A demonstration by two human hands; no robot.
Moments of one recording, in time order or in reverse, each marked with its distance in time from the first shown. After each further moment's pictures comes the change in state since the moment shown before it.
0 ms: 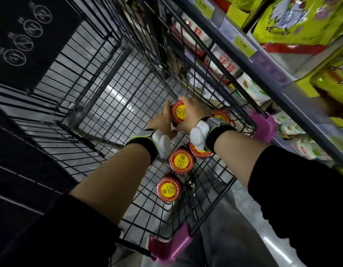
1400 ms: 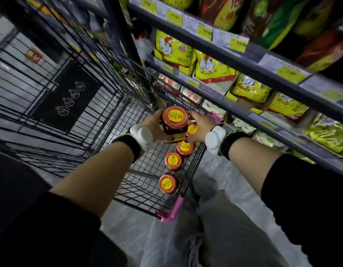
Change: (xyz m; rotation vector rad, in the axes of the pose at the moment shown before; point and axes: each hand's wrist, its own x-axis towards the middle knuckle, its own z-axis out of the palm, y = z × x) left_hand -0.142 0.052 -0.085 -0.218 0.093 0.279; right_hand -0.178 0.008 -0.064 0.172 0.178 -0.048
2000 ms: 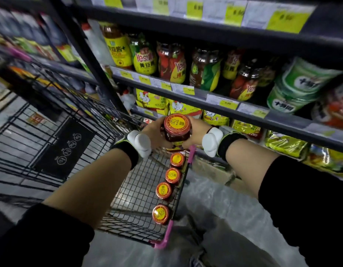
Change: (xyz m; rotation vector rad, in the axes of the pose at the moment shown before) left_hand -0.032 0.111 -0.019 -0.033 -0.025 0.309; right_hand -0.080 -0.010 -0.089 0.161 0.242 -0.082
